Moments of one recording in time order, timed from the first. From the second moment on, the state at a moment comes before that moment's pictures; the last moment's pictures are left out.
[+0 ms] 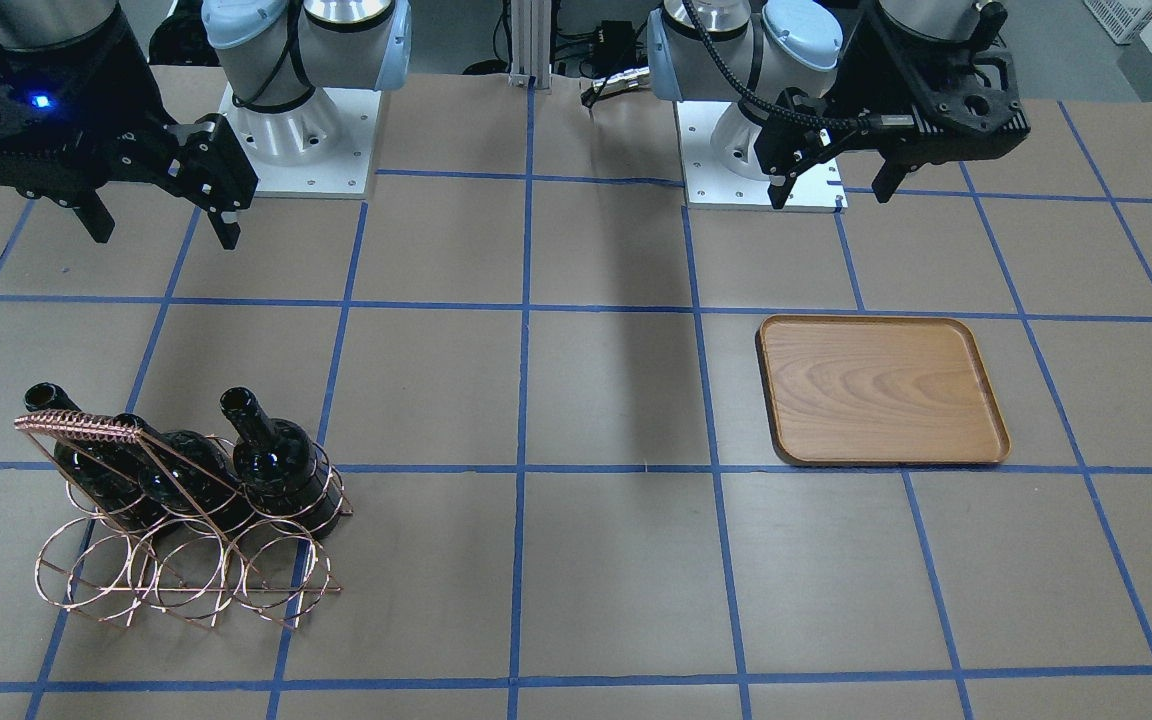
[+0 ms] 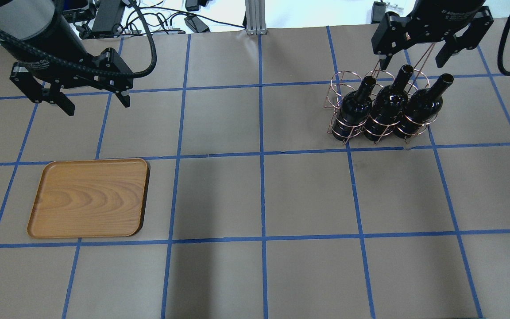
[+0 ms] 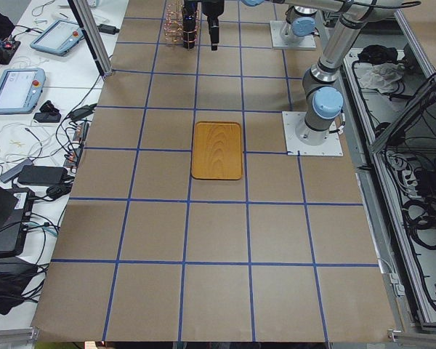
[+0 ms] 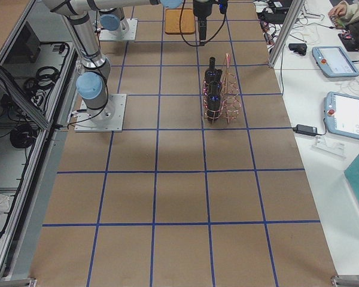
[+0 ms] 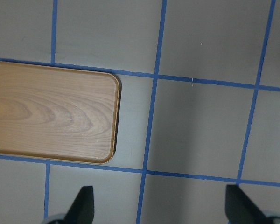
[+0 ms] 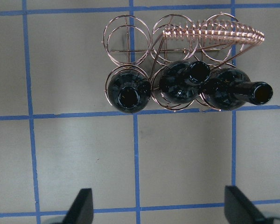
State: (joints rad) left arm -1.55 -1.51 -1.49 -1.71 1.57 -0.10; right arm 1.53 -1.52 1.43 -1.54 -1.60 -0.02
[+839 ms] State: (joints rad) left arm -1.55 -1.53 -1.50 -1.66 1.57 -0.09; right arm 1.46 -1.39 1.55 -1.81 -1.62 -0.13
